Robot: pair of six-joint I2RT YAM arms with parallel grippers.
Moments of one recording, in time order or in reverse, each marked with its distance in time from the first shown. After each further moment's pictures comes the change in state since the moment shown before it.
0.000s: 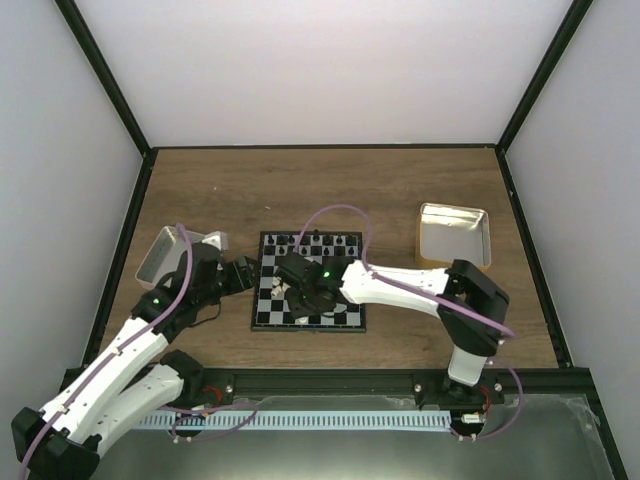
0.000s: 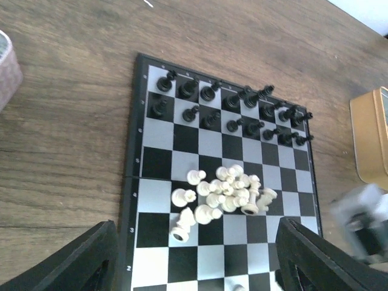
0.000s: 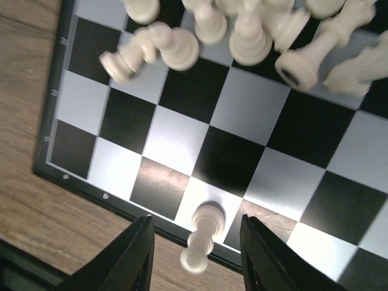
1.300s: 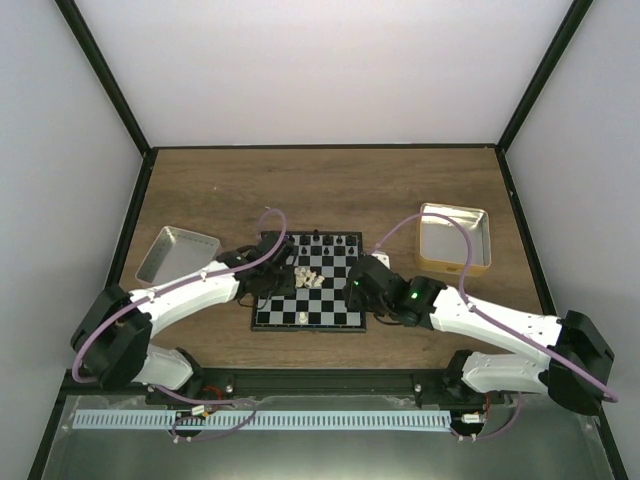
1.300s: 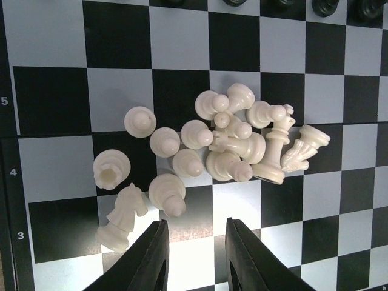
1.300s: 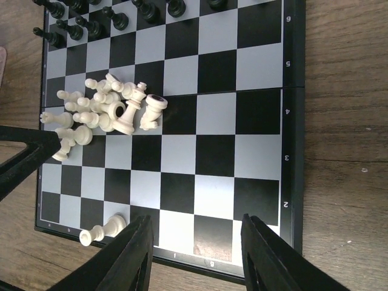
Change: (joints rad) left arm -0.217 0.660 0.203 0.033 0.036 -0.043; right arm -0.145 -0.615 -0.495 0.157 0.168 0.212
